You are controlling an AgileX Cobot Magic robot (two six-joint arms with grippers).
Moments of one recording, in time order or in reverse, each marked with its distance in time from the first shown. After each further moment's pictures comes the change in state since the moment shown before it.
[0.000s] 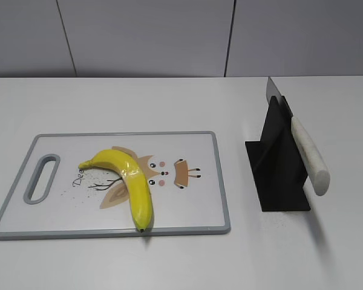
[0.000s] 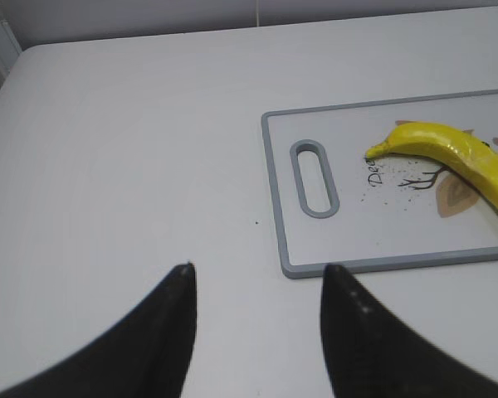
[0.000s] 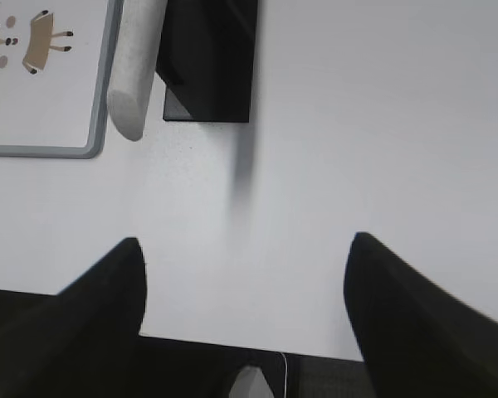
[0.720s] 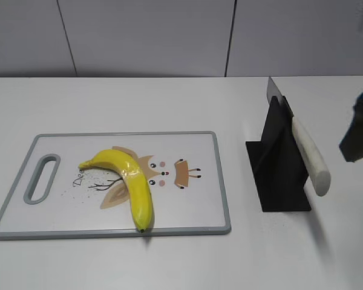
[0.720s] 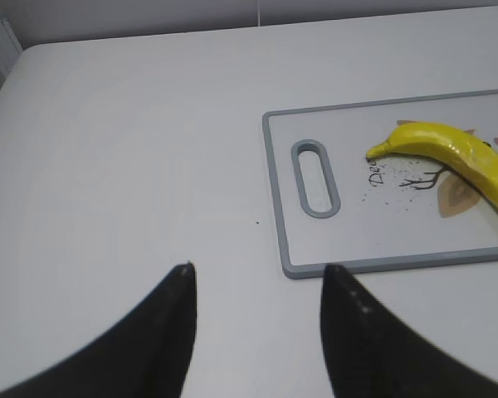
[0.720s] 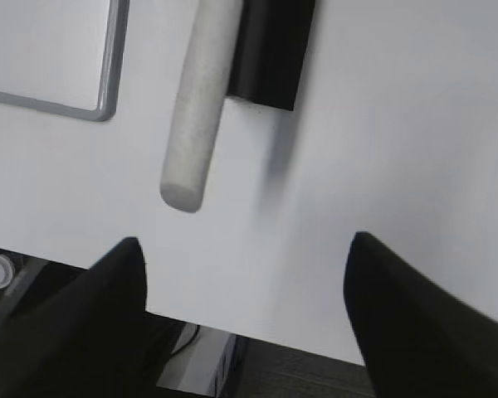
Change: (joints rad) left arm 0.000 0.000 0.000 0.000 0.000 0.000; right arm 0.268 0.611 -0.344 -0.108 0.081 0.132
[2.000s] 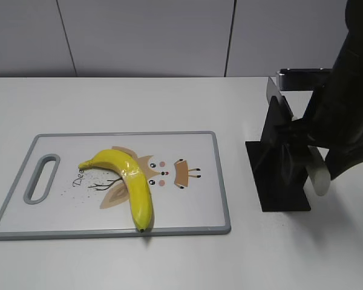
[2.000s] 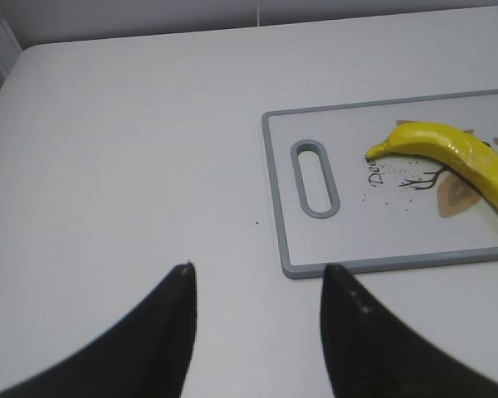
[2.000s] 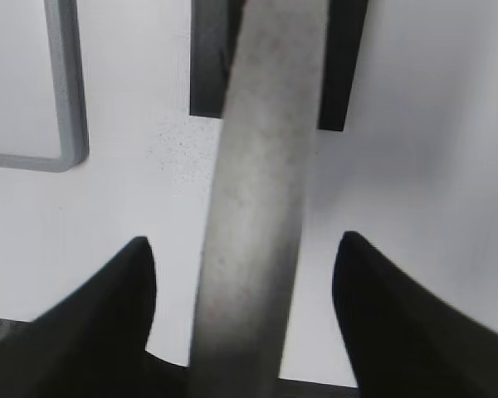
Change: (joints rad) left arm 0.000 0.000 0.000 0.000 0.000 0.000; right arm 0.084 0.450 -0.100 -0.008 -0.083 0.162
